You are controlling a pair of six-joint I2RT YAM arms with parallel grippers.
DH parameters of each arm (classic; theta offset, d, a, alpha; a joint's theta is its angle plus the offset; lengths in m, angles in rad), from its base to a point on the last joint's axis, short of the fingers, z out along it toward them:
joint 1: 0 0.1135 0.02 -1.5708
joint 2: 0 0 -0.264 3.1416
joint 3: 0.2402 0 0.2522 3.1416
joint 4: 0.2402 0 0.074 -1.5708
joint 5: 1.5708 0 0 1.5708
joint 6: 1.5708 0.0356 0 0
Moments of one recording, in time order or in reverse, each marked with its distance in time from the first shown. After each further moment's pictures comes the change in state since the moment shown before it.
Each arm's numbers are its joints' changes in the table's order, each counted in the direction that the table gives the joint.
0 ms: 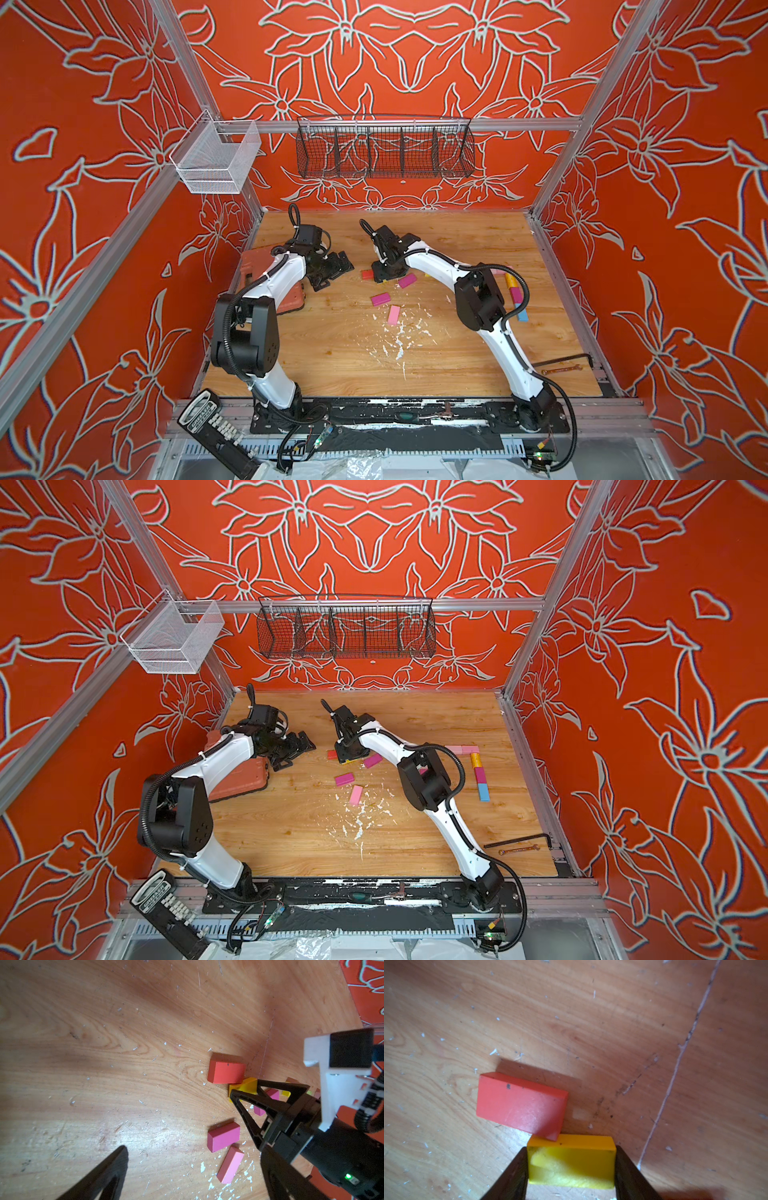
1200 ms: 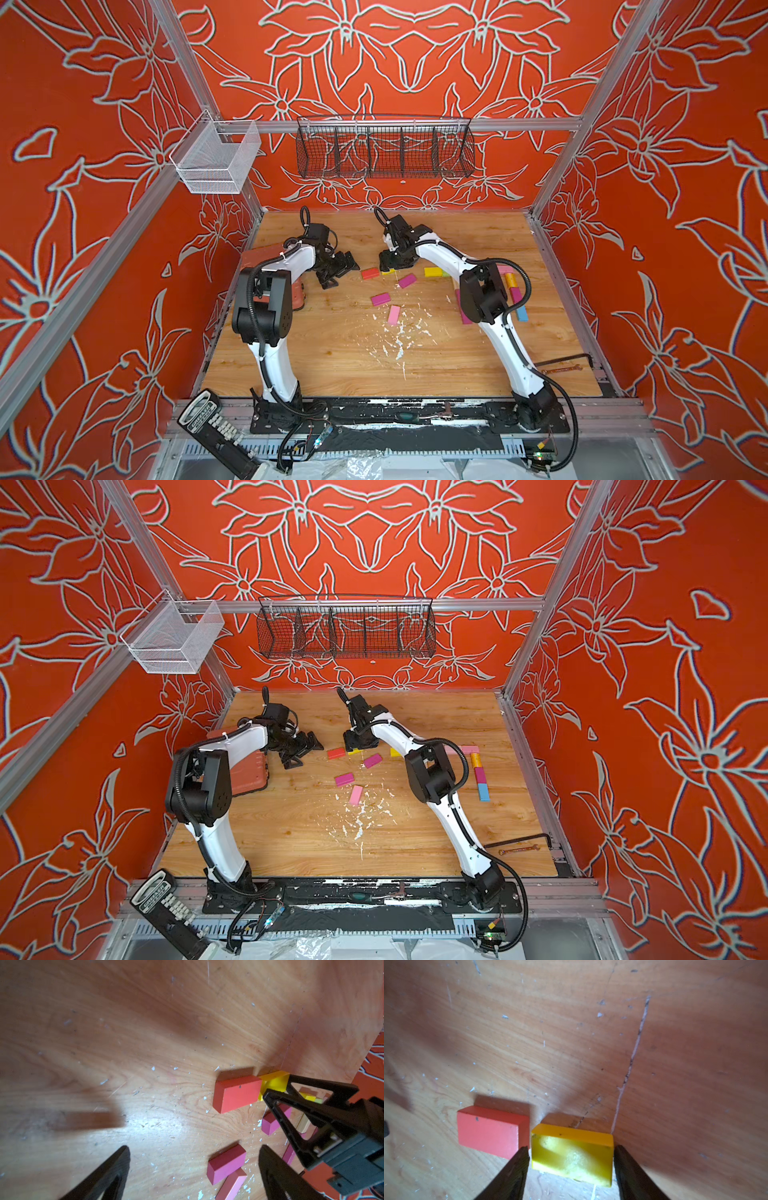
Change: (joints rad) left arm -0.008 0.257 0.145 -0.006 0.076 0.003; right arm -0.105 0.052 0.088 0.000 -0.142 -0.032
